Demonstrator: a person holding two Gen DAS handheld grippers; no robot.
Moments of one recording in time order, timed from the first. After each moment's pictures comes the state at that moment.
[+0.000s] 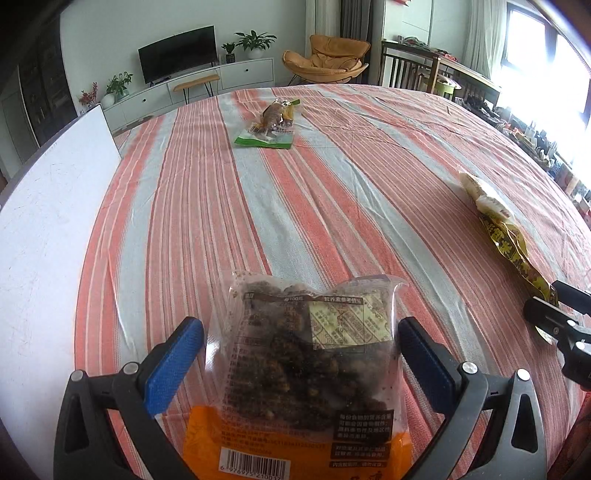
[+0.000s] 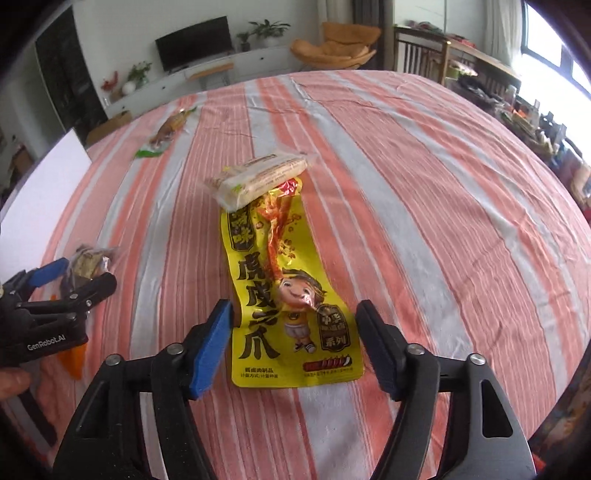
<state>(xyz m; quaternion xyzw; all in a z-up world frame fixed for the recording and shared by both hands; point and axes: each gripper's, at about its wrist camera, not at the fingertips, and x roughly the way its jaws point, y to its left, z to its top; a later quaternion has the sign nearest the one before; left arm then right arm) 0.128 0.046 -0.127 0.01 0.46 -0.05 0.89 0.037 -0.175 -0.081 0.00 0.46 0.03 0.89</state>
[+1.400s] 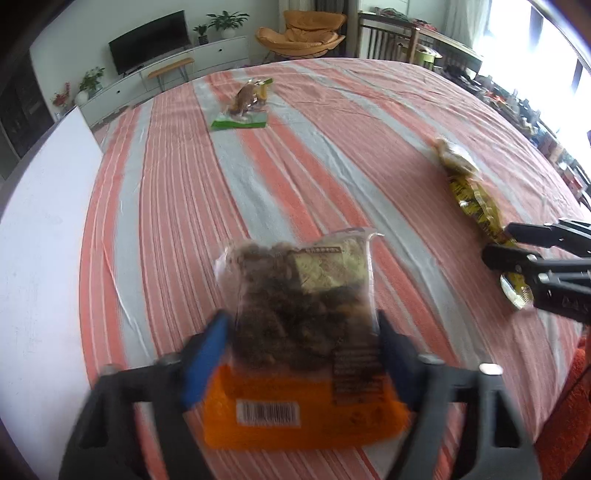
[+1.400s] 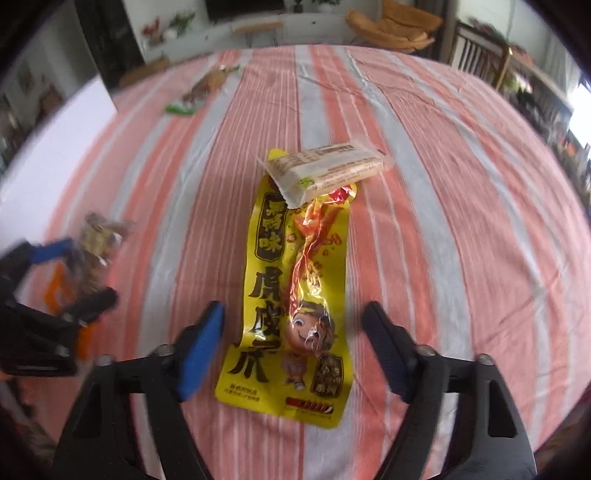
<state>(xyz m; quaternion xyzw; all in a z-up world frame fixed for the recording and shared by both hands) 0.112 0.039 -0.115 0.05 0.51 -0.09 0.85 0.080 -0.146 -0.084 -0.08 0.53 0.10 0.84</state>
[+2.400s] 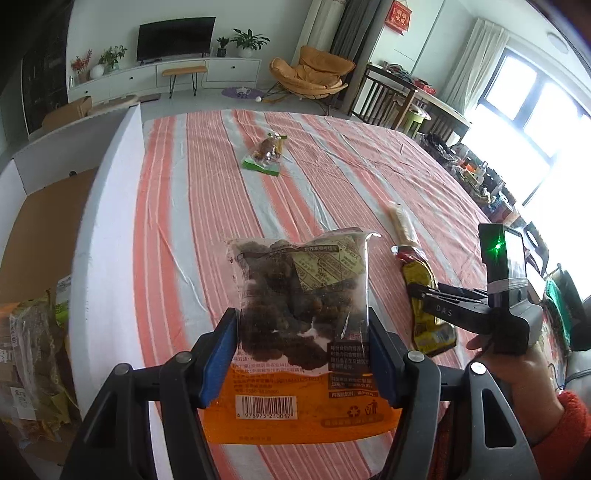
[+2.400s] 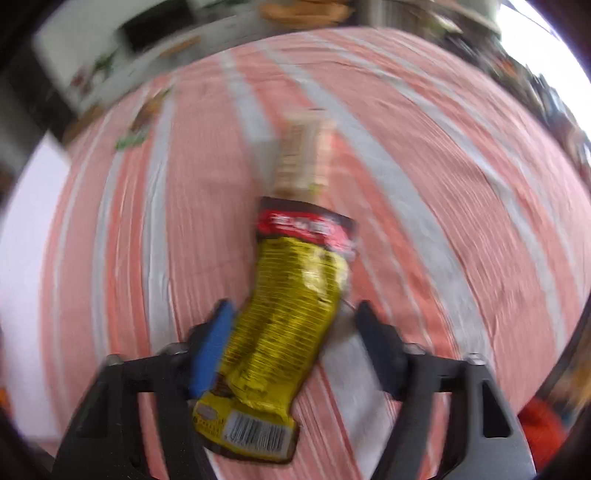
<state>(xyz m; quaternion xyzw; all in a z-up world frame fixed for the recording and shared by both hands) 0.038 0.103 -0.025 -0.09 0.46 -0.13 0.87 0.068 -0.150 -0.081 0.00 0.54 0.00 0.84</state>
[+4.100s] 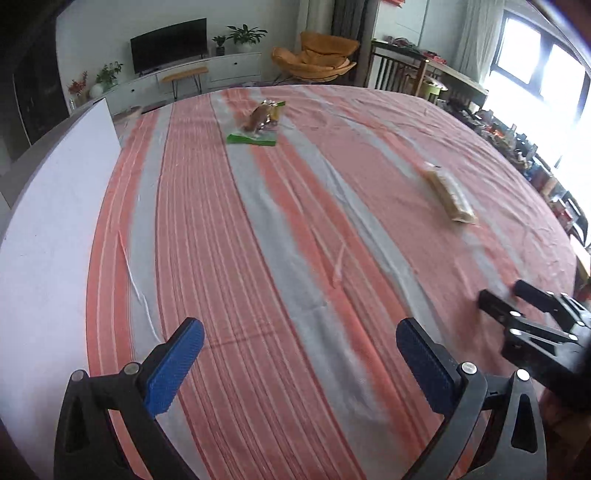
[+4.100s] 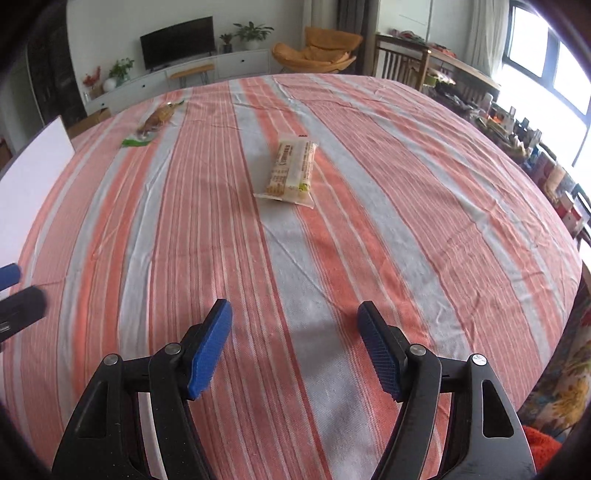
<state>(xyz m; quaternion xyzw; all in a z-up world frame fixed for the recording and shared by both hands) 0.109 0.051 -0.105 -0.01 0.47 -0.07 0.88 0.063 -0.164 -0.099 -0.02 0.46 -0.02 0.89</state>
